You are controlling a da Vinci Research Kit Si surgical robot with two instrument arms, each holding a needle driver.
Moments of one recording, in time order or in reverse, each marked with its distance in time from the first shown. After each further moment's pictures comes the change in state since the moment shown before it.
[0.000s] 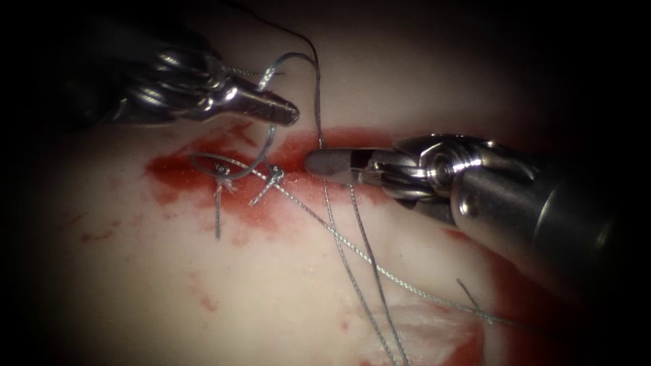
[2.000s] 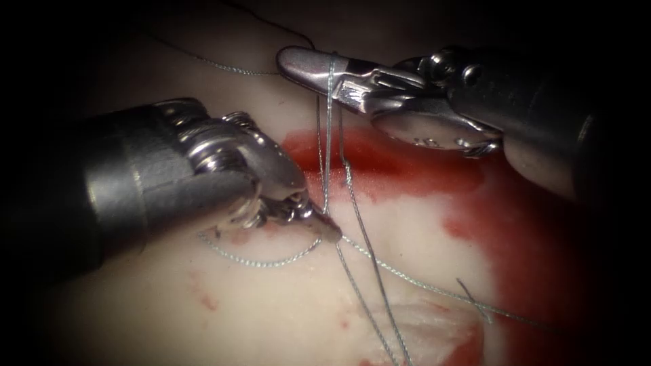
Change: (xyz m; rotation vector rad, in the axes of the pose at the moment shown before) right arm 0.004 0.000 0.002 0.618 0.211 0.450; left arm 0.009 0.006 0.014 0.025 0.346 0.128
